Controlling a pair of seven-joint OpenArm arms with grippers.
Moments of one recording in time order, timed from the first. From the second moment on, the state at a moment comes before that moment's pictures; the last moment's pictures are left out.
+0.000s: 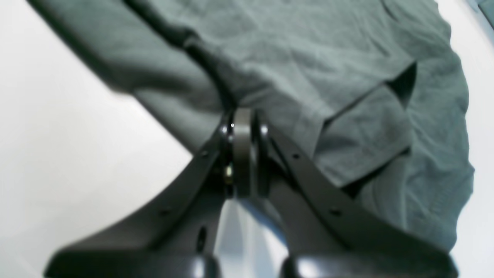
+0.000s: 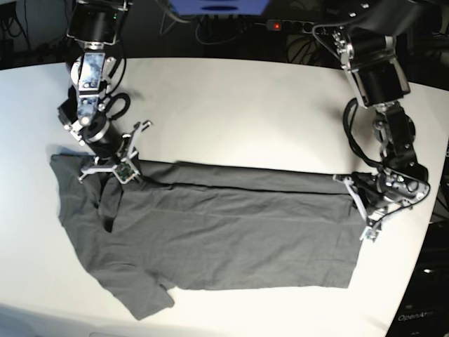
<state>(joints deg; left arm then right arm) -15.2 -8.6 -20.2 79.3 5.3 -39.5 55.0 -4.0 1.9 18.6 80.8 -37.7 41.2 4.1</state>
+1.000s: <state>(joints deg) -13.7 -9.2 -20.4 79.6 5.5 -39.5 55.5 3.6 2.8 9.0 74.4 -37.8 41.2 3.7</state>
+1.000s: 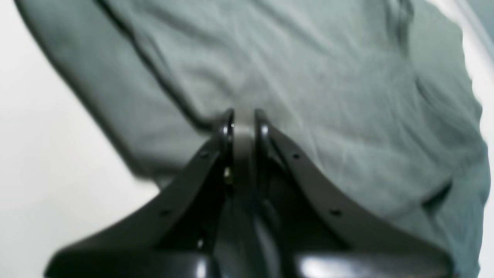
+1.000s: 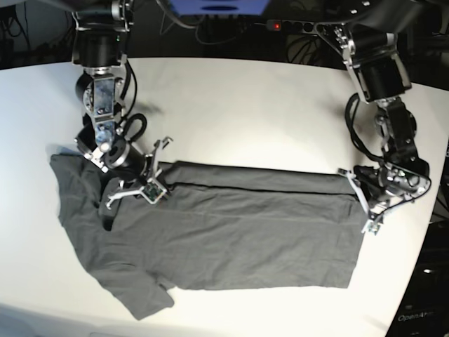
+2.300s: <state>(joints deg) -13.1 -9.0 -20.3 79.7 5.0 -39.5 54.9 -3.3 5.1 17.4 85.0 -49.2 41.3 3.9</state>
